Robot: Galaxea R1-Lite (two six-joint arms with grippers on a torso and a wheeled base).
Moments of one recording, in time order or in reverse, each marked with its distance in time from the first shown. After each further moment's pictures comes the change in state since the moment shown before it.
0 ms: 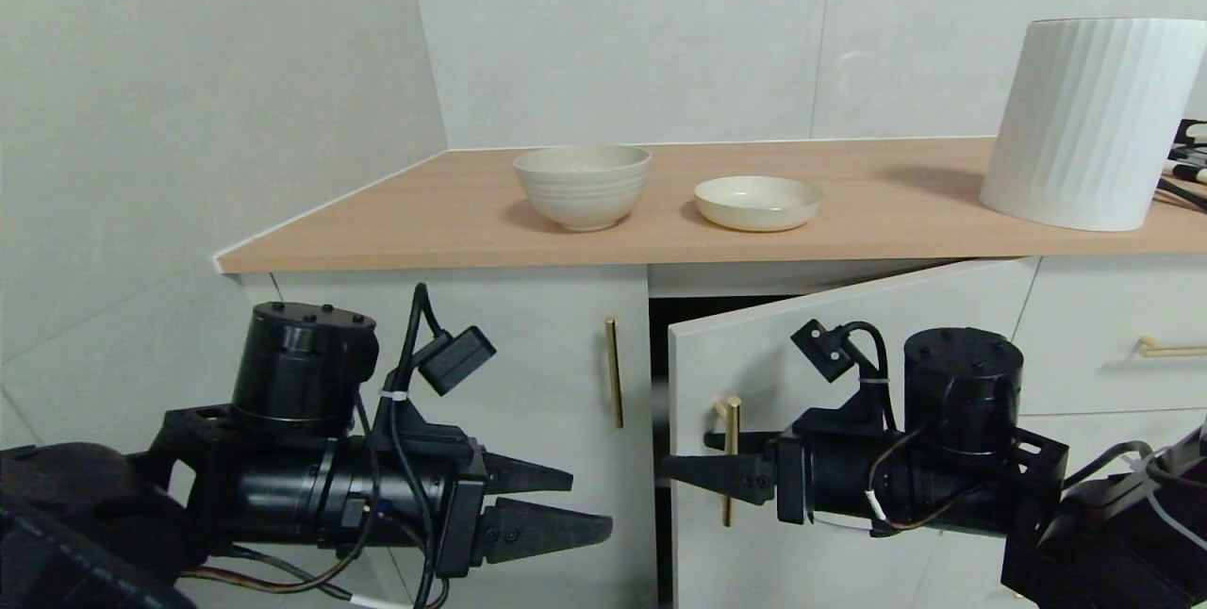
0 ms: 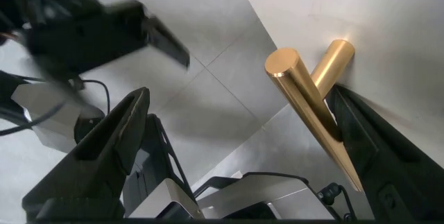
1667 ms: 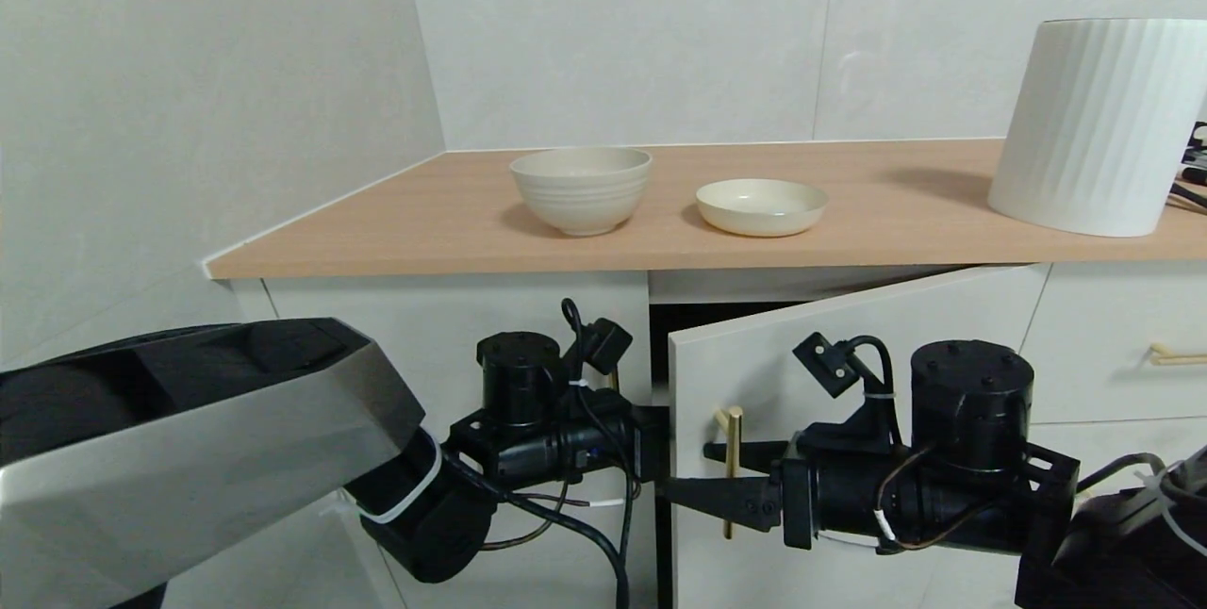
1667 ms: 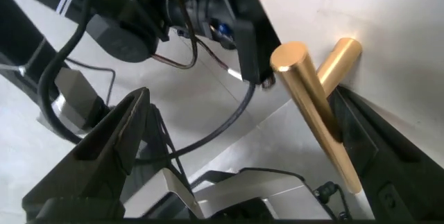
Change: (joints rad) left arm -0.132 0.610 -0.212 -0.760 0.260 -0.089; right arm 0.010 -0.006 0.043 -0.010 0.000 -0.053
